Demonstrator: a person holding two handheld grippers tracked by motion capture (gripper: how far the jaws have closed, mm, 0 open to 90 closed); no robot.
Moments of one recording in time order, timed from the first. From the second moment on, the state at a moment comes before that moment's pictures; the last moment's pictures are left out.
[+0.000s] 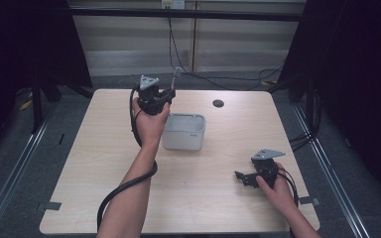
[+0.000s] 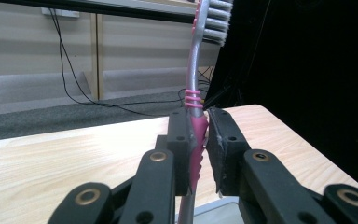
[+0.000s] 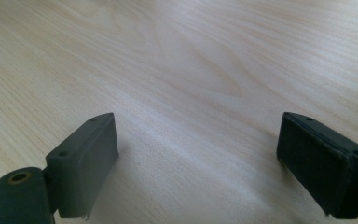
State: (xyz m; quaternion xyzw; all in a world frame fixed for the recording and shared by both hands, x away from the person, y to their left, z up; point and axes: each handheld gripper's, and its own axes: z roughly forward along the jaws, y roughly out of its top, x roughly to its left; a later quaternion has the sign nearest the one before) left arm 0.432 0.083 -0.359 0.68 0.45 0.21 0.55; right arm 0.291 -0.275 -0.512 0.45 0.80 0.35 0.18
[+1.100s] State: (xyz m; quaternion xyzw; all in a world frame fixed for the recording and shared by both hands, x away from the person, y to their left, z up) left arm 0.430 0.086 -0.383 0.67 0.47 0.20 0.54; right arm 0.291 -0.275 -0.512 0.45 0.80 0.35 0.18
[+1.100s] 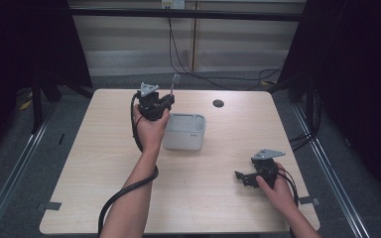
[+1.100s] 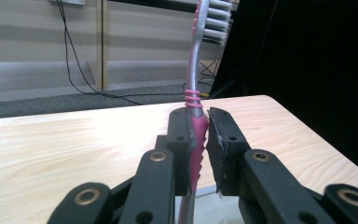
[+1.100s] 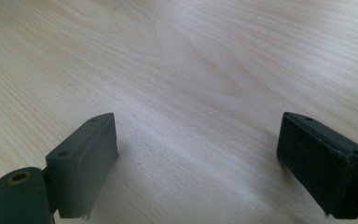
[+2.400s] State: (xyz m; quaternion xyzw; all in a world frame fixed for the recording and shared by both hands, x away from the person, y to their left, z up) left arm 0.413 0.100 -0.403 0.68 0.47 0.20 0.52; right arm 0.292 -0.275 -0.512 0.45 0.81 0.35 0.18
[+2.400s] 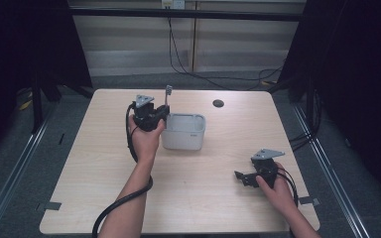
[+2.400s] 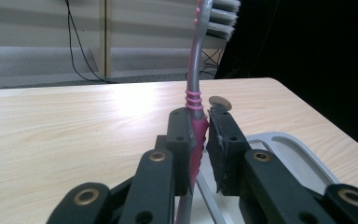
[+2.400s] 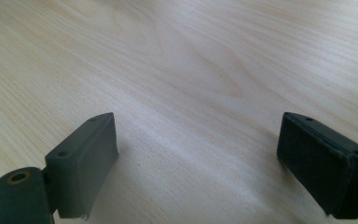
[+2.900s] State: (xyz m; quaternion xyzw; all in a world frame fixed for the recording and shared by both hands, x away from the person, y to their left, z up) left arm 0.408 0.097 -0.410 0.70 0.47 0.19 0.51; right arm 0.292 -0.274 -0.512 0.45 0.81 0.35 0.18
